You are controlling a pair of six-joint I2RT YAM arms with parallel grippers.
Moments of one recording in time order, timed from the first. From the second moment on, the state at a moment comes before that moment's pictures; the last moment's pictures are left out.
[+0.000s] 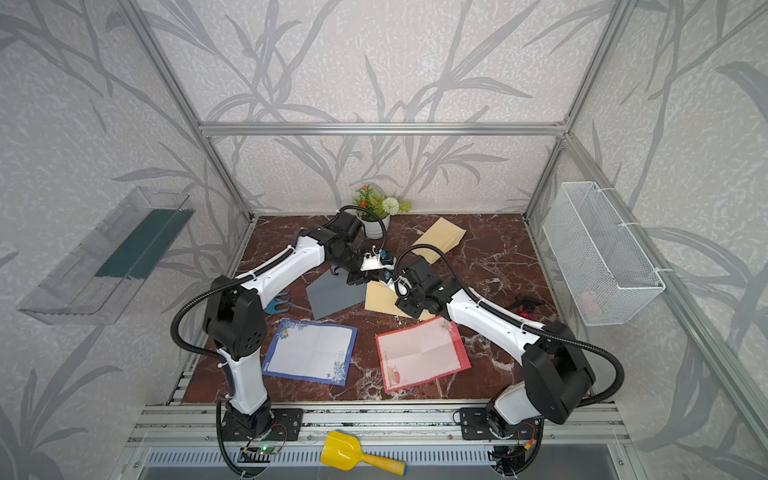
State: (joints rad) left arm -0.48 1.92 1.67 -0.90 0.59 1.07; right arm 0.66 1.43 1.02 -0.47 -0.03 -0.36
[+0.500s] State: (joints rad) left arm -0.47 1.86 1.54 -0.61 0.45 0.66; right arm 0.34 1.10 0.87 -0.22 -0.16 0.11
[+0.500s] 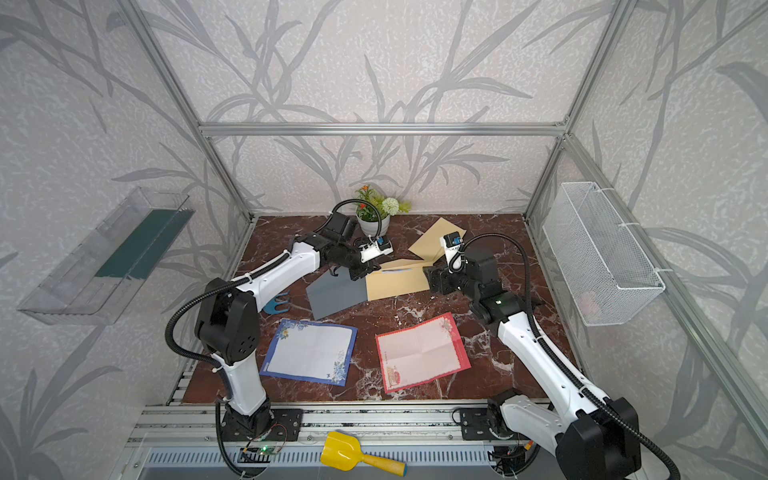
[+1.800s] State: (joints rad) left arm -0.56 1.69 0.91 0.11 0.08 -0.59; right arm 0.48 1.68 1.12 -0.27 -0.25 0.40
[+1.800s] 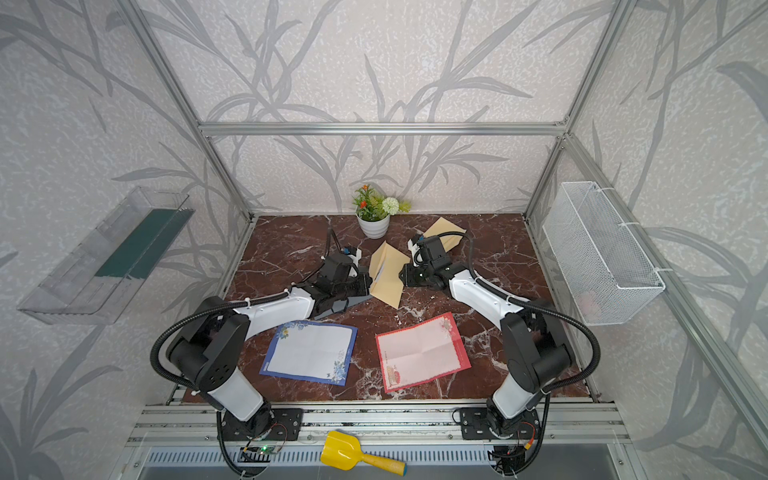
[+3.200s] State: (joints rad) left arm -0.46 1.90 1.15 -0.14 0.03 -0.70; right arm 0.51 1.97 1.20 -0.24 -0.16 0.44
